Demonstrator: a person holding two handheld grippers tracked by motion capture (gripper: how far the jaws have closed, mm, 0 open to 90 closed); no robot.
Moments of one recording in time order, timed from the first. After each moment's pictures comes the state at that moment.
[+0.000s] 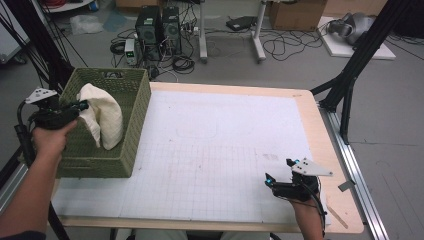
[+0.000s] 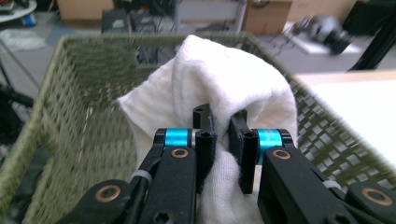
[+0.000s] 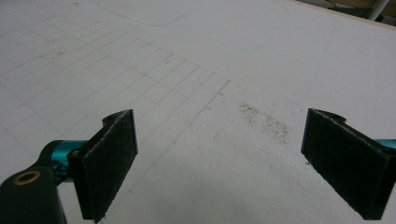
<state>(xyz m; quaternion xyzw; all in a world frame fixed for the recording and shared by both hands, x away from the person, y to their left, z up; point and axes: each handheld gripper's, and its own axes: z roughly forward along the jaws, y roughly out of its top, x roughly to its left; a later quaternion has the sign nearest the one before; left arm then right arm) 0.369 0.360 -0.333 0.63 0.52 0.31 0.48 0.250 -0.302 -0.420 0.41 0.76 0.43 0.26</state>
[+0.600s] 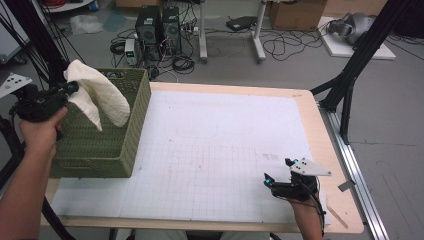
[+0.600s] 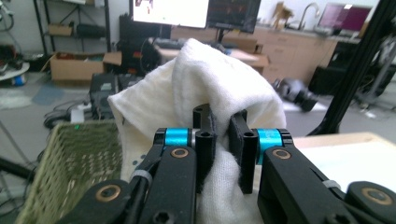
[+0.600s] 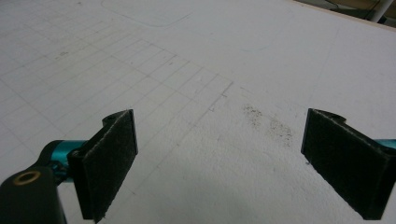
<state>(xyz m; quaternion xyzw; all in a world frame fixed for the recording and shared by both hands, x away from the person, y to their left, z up) 0.347 0.350 -0.279 0.57 0.46 0.35 0.58 0.250 -0.300 -0.419 0.41 0.76 0.43 0.26</state>
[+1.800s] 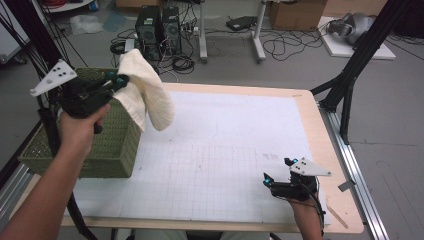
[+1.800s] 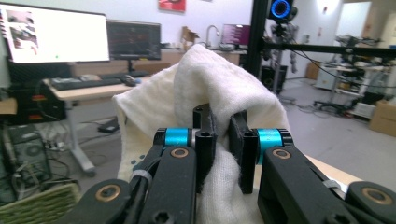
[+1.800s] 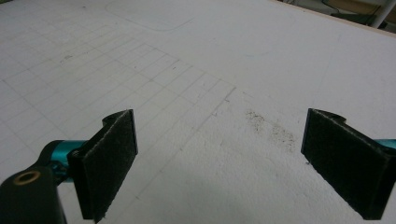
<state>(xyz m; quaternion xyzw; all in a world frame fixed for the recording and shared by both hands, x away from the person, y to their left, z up) 0.332 0.229 -0.238 0.63 0.31 0.28 0.66 0.250 -0.298 -0.418 0.40 0.76 0.43 0.26</state>
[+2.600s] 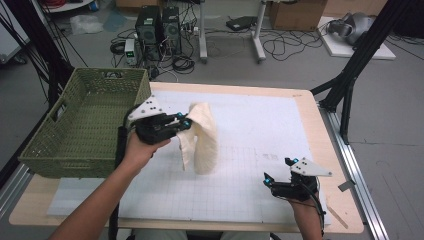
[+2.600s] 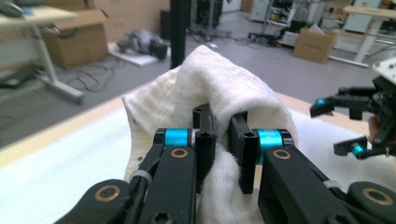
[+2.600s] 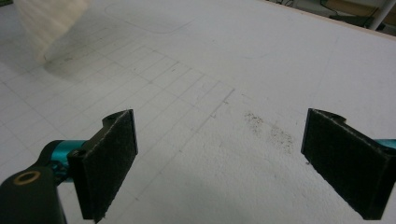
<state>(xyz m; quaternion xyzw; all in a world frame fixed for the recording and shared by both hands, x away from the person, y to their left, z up) 0.343 0.110 -0.324 0.75 0.24 0.15 0.60 0.249 -0.299 -0.417 0.40 0.76 0.43 0.26</state>
